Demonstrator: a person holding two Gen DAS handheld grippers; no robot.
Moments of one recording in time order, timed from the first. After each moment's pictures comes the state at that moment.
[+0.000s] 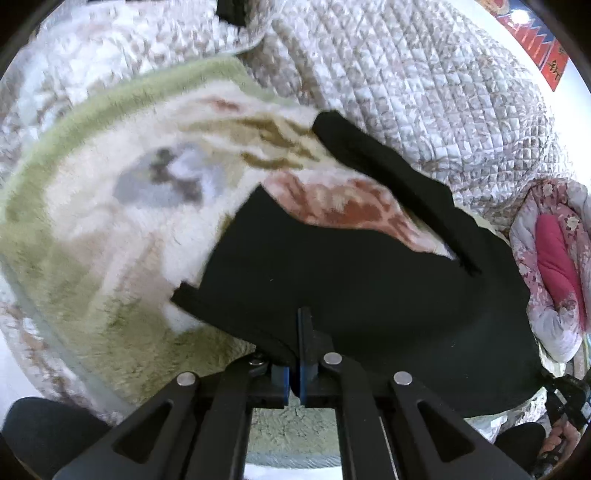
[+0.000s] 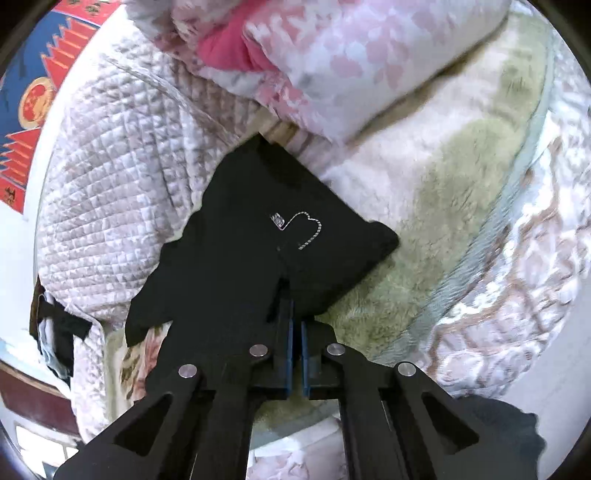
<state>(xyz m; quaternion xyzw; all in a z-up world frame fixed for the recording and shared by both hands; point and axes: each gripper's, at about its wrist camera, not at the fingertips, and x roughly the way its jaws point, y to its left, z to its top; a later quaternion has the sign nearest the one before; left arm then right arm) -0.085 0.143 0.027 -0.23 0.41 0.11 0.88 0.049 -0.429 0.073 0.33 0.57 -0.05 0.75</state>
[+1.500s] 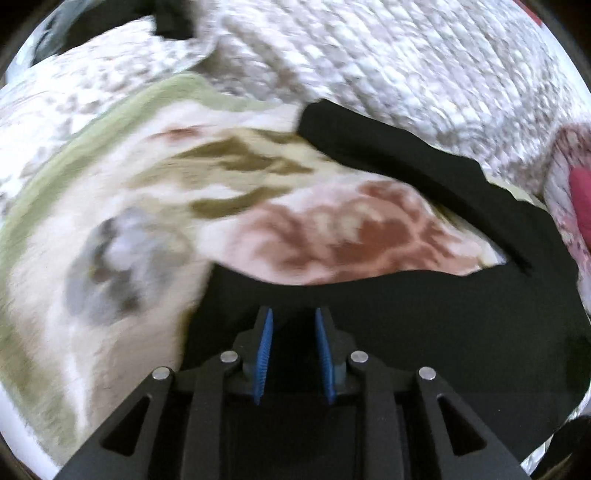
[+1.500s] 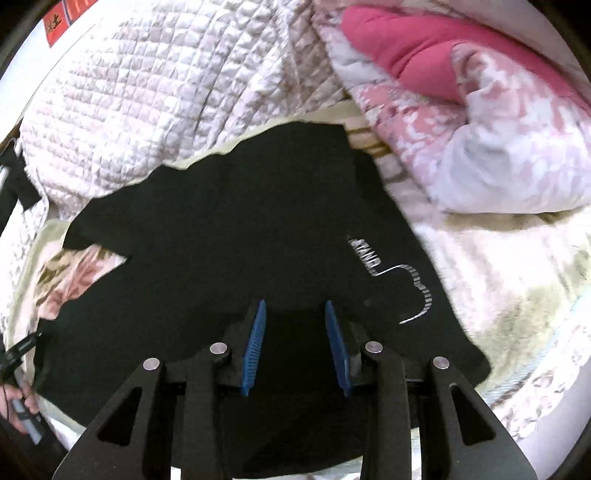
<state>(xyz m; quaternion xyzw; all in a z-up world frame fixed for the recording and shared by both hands) 0.004 0.149 0.013 -0.12 0.44 0.13 0.88 0.107 -0.352 0.065 0.07 0.60 0.03 0.80</state>
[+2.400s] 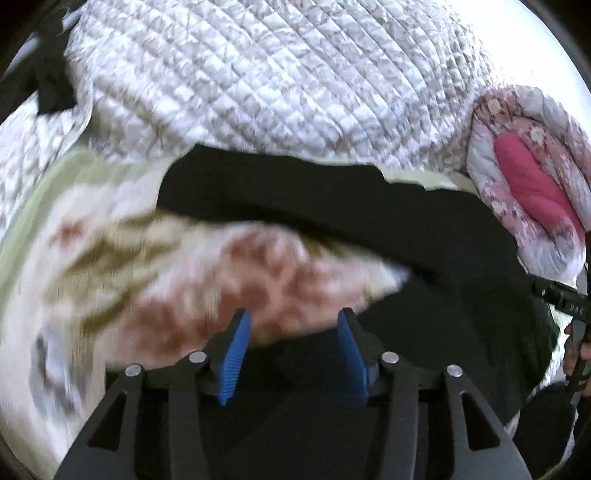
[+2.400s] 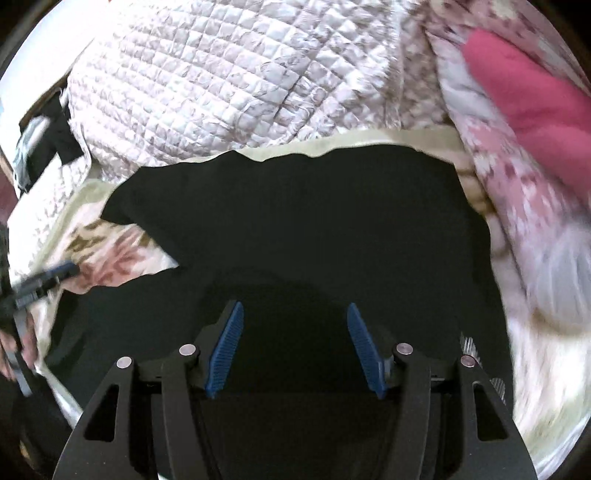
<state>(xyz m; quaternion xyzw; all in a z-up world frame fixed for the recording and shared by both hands) 0.065 0.089 0.065 -0.06 0.43 -0.03 0.90 0.173 -0.281 0.047 0.01 0.61 0.17 0.77</state>
